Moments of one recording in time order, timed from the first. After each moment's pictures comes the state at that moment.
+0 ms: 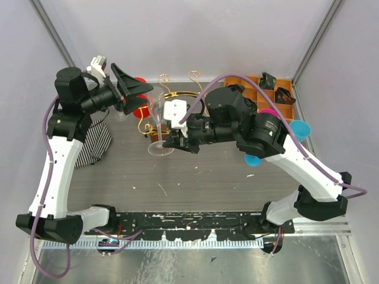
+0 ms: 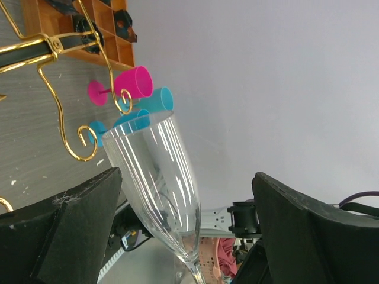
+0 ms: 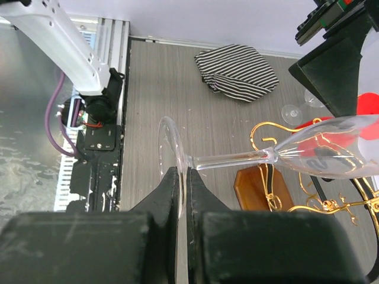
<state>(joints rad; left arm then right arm) -0.15 1.21 1.51 -0.47 0.78 -1.07 1.09 1.42 1.96 -0.87 -0.36 -0.33</state>
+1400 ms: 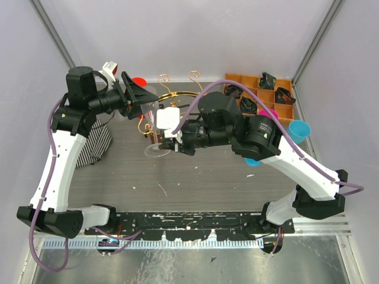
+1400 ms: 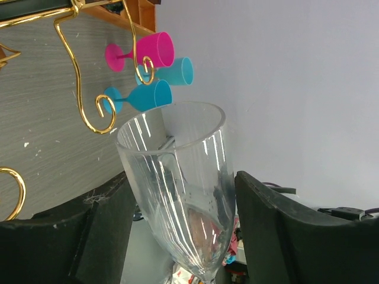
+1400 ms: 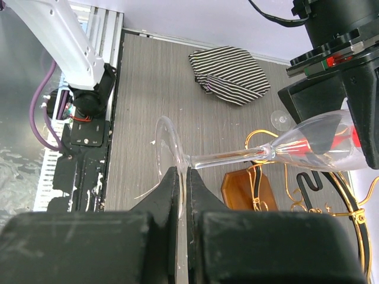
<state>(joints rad) -0.21 1.26 1.56 -0.67 0.77 -0.97 1.15 1.45 1.97 -0.87 -0.30 -0.41</state>
